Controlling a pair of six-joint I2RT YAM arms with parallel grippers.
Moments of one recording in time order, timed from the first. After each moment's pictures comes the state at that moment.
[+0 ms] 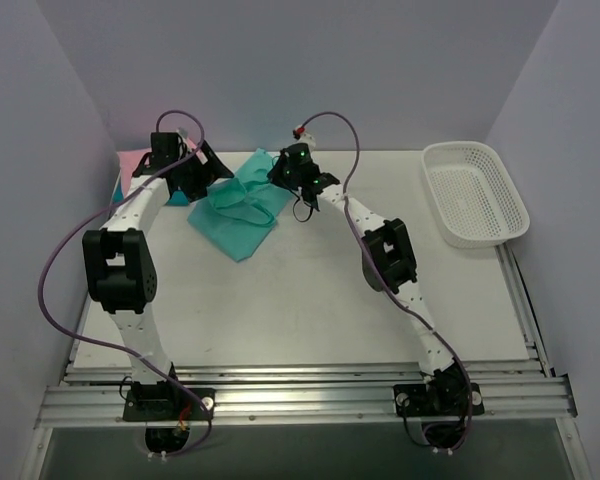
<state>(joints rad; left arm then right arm) -0.04 2.01 1.70 -0.41 0.36 -0.66 0.57 2.60 2.29 -0.14 0.01 0.71</state>
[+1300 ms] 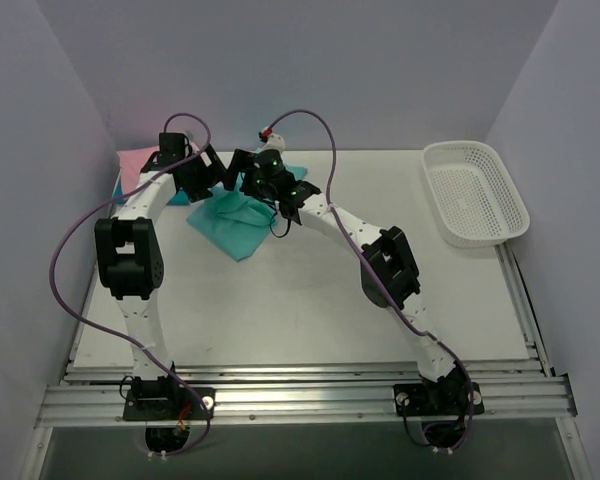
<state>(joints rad) -0.04 2.15 1.81 -0.45 0.31 -0.59 0.73 2.38 2.12 -0.07 0.09 0.69</state>
